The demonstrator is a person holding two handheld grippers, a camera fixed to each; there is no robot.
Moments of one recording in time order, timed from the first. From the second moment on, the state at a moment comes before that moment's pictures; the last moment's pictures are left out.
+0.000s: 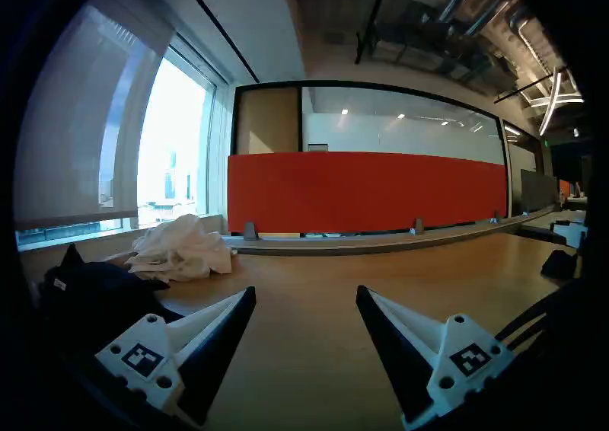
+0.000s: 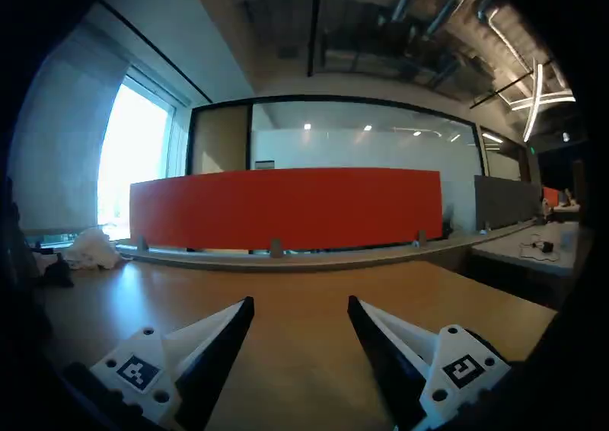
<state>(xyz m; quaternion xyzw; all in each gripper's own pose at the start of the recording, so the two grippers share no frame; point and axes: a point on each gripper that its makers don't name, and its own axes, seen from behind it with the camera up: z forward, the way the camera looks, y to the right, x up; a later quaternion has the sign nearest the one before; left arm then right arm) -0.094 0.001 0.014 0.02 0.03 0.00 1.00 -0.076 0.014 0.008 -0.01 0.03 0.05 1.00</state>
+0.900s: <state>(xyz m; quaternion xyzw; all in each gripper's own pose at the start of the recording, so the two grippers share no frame) -0.095 0.000 0.014 0.02 0.03 0.00 1.00 -0.086 0.010 0.012 -0.01 0.01 0.03 1.00</state>
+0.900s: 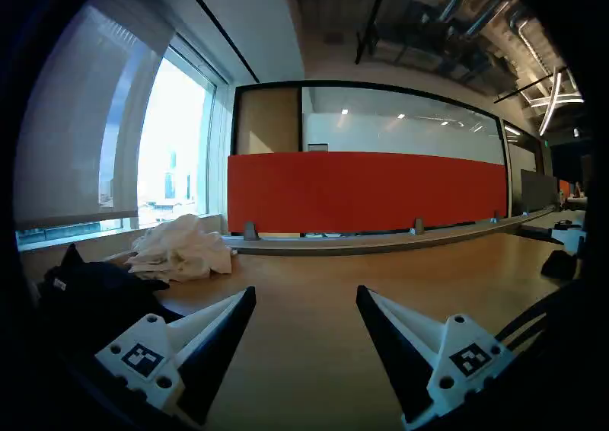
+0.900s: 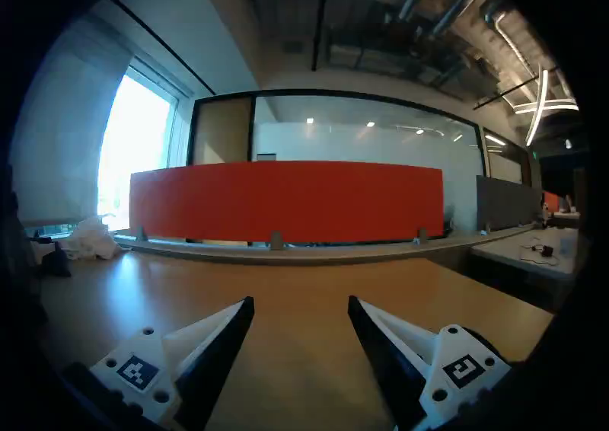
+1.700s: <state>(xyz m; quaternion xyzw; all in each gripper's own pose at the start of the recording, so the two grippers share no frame) -0.095 0.000 0.014 0.02 0.03 0.00 1.00 -0.084 0.009 0.011 0.00 0.01 0.03 1.00</state>
